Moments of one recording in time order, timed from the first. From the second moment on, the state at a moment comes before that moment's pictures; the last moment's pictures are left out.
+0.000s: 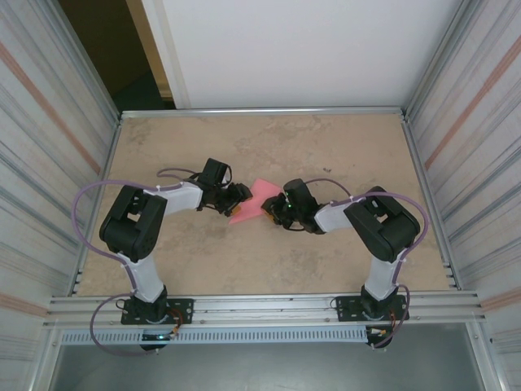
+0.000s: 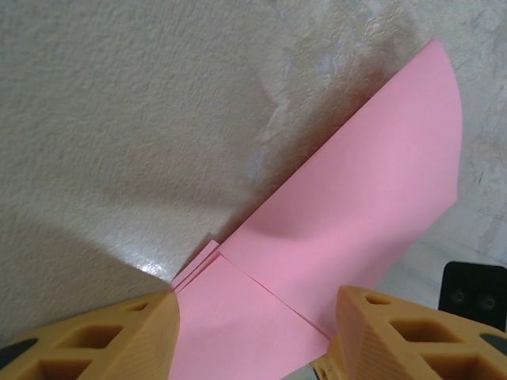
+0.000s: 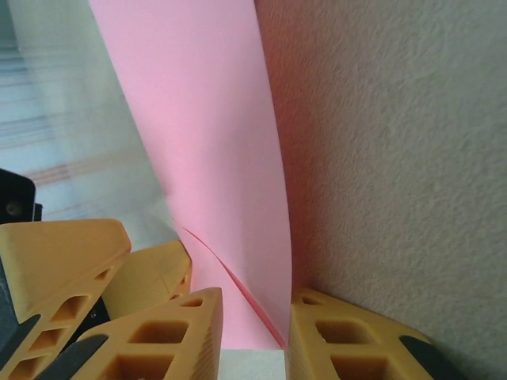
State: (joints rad) left arm -0.46 1.81 0.97 -0.16 0.41 -1.01; right arm 0.66 1.82 0.72 0.42 -0.26 1.40
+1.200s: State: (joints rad) left arm -0.69 1.59 0.96 -0.19 0.23 -0.36; right arm 0.49 1.55 0.67 0.18 -0.28 1.38
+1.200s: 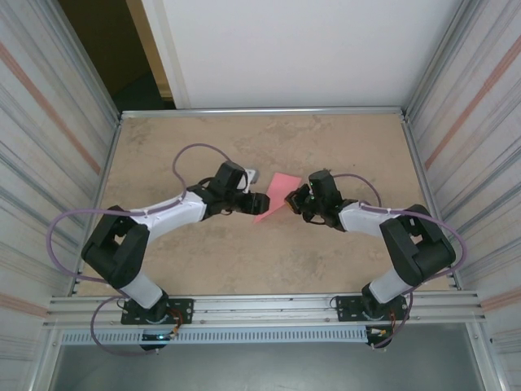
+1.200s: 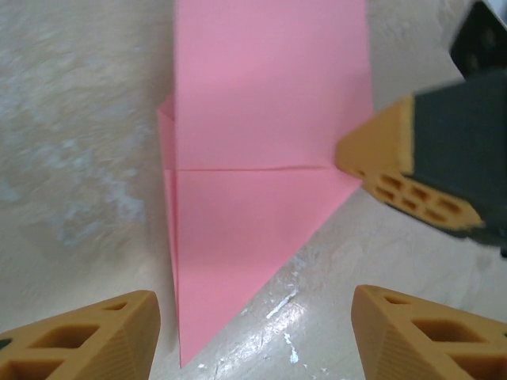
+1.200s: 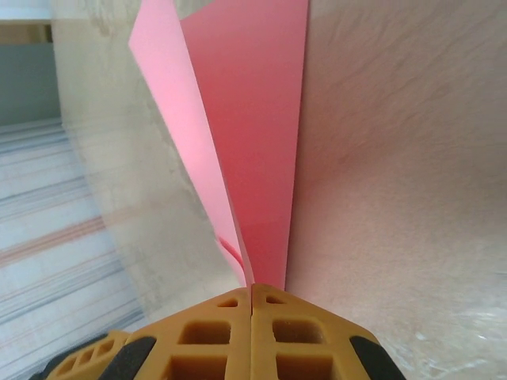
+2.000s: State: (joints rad) left arm -0.85 1.77 0.96 0.03 0.07 0.17; right arm 0.40 1.50 0.69 0.03 -0.42 1.38
